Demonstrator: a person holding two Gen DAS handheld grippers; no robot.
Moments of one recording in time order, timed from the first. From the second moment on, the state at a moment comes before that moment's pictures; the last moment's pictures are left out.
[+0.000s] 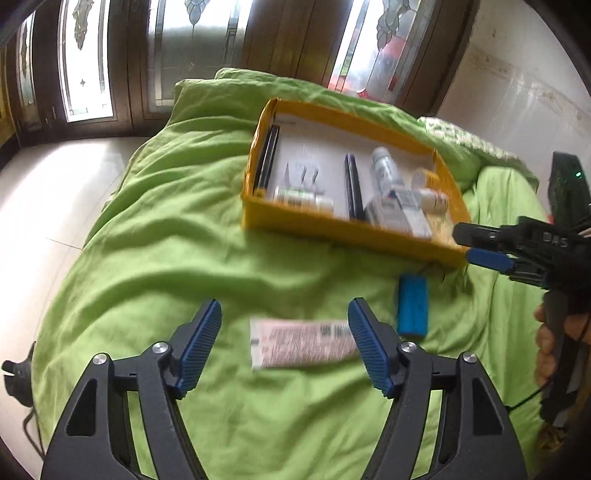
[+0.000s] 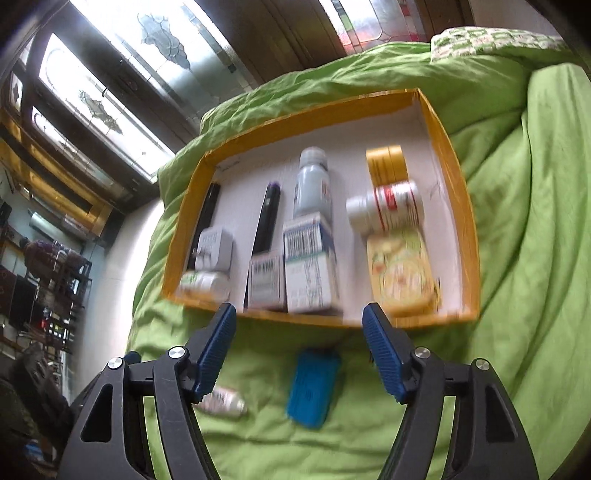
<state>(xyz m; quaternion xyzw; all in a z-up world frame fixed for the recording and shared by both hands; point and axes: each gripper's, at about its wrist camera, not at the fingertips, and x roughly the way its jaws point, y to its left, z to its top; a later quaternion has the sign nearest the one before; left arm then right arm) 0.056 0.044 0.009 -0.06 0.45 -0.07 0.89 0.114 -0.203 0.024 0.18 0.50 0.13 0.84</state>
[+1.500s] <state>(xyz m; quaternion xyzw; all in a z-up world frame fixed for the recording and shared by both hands) 0.059 0.031 -0.042 -0.14 0.56 -0.16 0.80 0.108 -0.175 -0.055 0.16 0.58 0.15 0.79</state>
